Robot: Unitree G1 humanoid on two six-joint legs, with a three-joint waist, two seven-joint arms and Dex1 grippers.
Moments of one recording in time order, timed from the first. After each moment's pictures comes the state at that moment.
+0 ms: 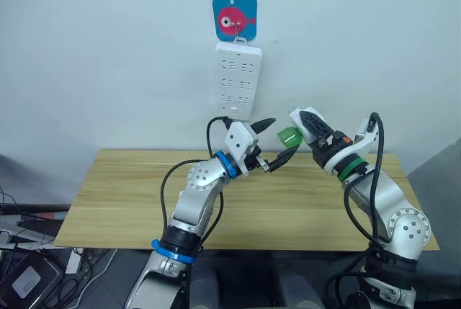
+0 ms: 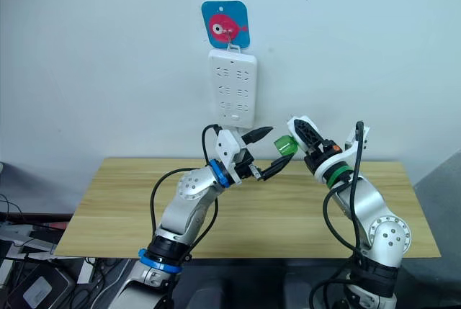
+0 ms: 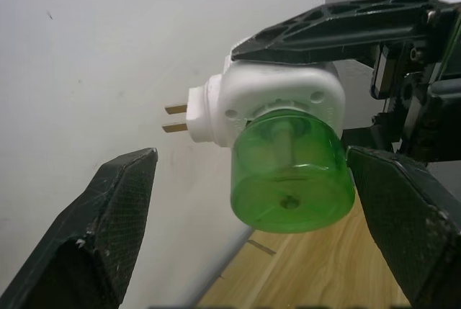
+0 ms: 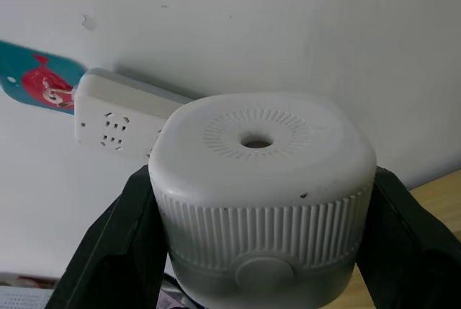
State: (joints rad) left arm -0.43 0.06 -0.21 0.08 -0.19 0.00 -0.69; right arm -0.29 -0.04 -0.35 -0.41 1.60 0.81 -0.47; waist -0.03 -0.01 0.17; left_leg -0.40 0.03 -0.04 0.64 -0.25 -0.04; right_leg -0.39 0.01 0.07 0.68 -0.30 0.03
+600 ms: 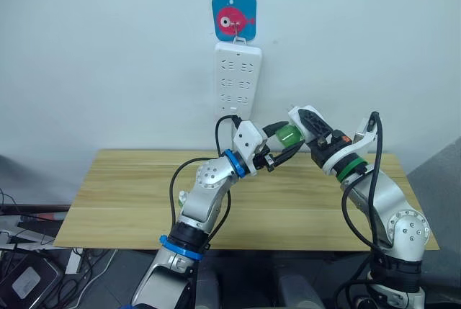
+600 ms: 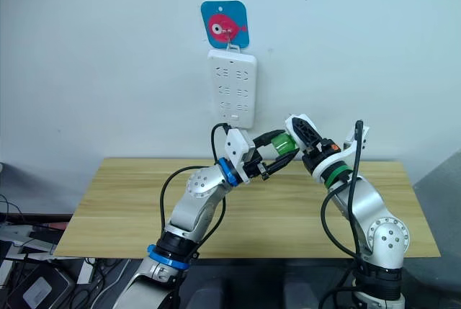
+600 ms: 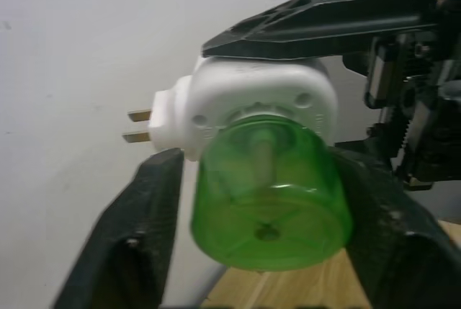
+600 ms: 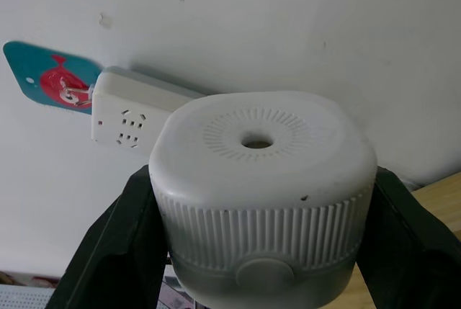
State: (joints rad) left arm -0.46 0.03 -0.24 0.12 -0.18 -0.03 -0.69; right arm -0.25 -0.14 -0.22 -0.43 1.66 0.64 -0.49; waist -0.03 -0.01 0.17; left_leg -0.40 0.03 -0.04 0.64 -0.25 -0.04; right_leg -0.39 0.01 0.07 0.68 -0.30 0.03
